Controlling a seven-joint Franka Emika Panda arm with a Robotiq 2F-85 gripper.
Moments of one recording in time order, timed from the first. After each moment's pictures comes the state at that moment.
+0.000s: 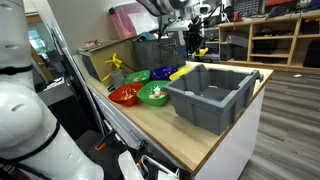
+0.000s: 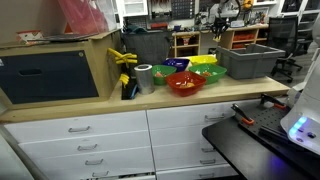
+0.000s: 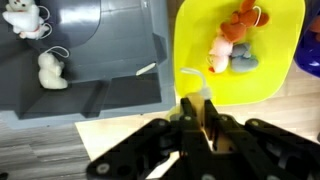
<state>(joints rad) -0.19 0.38 -0.15 -1.71 0.07 2.27 0.12</state>
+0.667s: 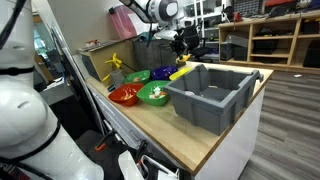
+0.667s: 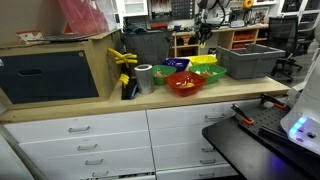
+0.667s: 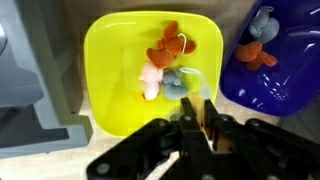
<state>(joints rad) -0.13 0.45 -0.06 -1.70 0.17 2.28 0.13</state>
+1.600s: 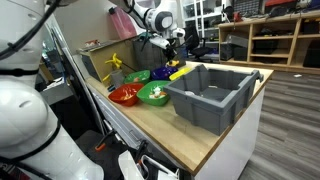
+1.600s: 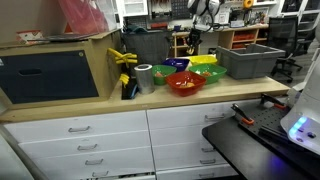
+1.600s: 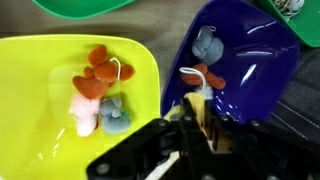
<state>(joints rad) -0.12 0.55 0.02 -1.63 0.31 2.28 0.13</state>
